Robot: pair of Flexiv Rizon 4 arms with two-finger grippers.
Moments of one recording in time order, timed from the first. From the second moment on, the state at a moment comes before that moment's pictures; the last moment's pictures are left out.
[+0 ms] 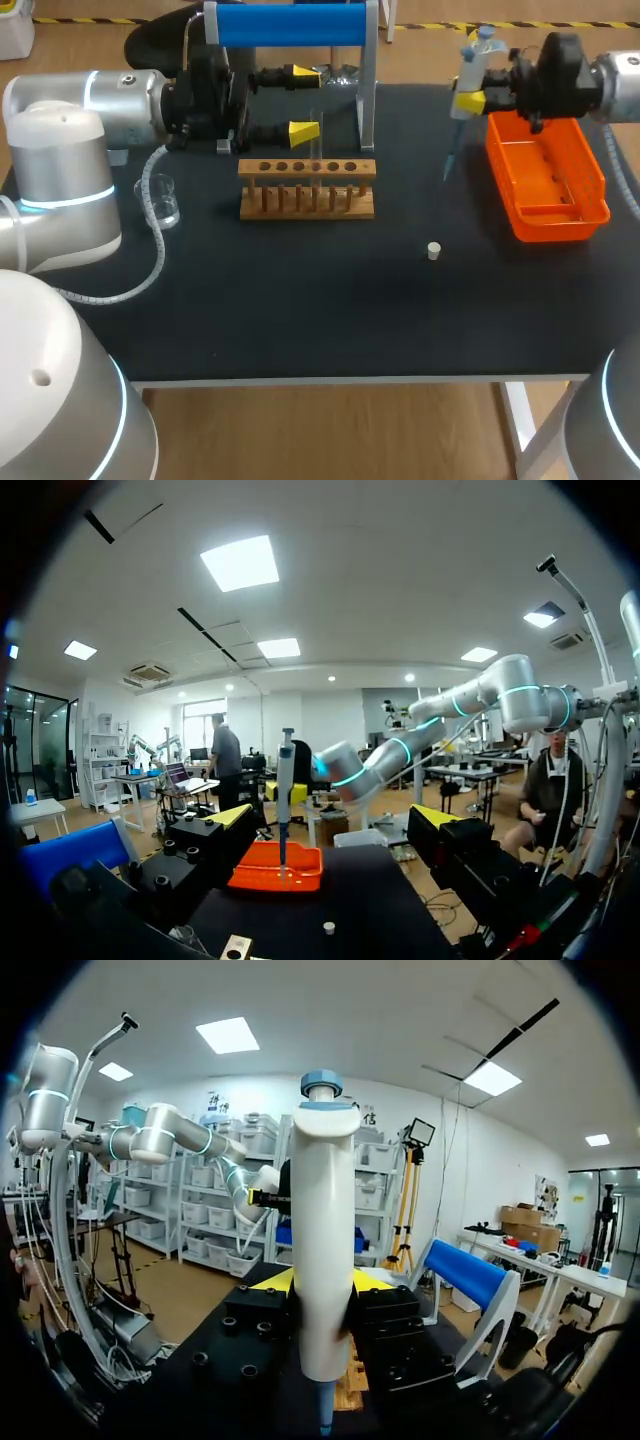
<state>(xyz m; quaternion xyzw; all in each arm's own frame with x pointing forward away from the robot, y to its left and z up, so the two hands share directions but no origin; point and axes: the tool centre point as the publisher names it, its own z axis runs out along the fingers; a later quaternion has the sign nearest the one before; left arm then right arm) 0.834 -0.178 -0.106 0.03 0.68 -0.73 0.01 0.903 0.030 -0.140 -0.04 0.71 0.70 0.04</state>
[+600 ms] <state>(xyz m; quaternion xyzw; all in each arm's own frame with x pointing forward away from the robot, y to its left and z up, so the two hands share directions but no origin) 0.834 -0.178 -0.106 0.03 0.68 -0.73 0.01 0.948 -0.085 -0.110 -0.02 0.71 0.70 0.08</state>
